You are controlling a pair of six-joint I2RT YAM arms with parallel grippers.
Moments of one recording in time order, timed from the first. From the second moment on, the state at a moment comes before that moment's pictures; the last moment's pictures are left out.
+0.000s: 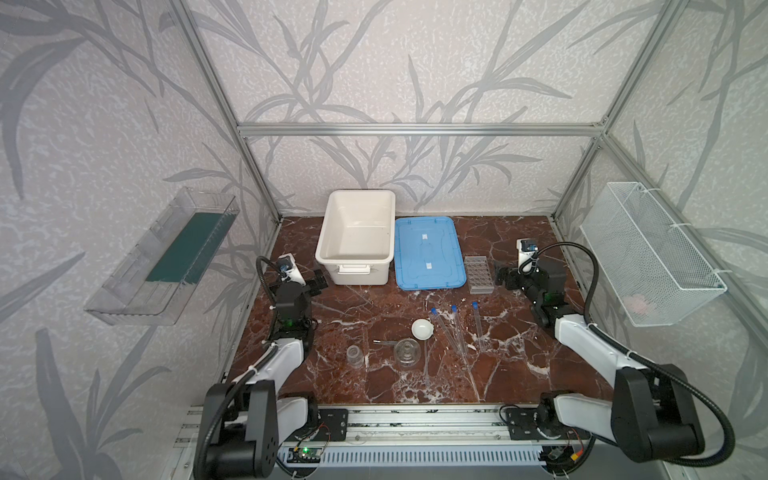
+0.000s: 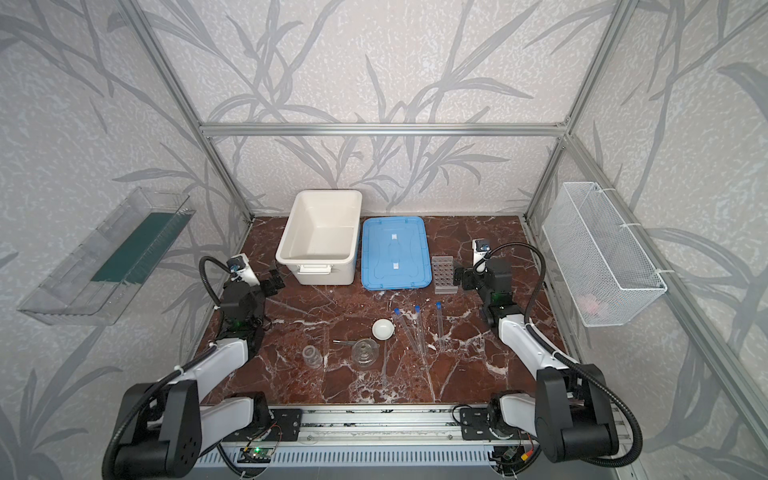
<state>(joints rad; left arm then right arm) 0.07 1.11 0.36 0.61 -0.23 -0.17 0.09 1.23 0.64 0.24 -0.07 0.03</state>
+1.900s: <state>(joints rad) -1.14 1.82 1.44 -0.76 -0.15 -1.10 -0.01 0.93 0.88 -0.72 -0.48 0.23</state>
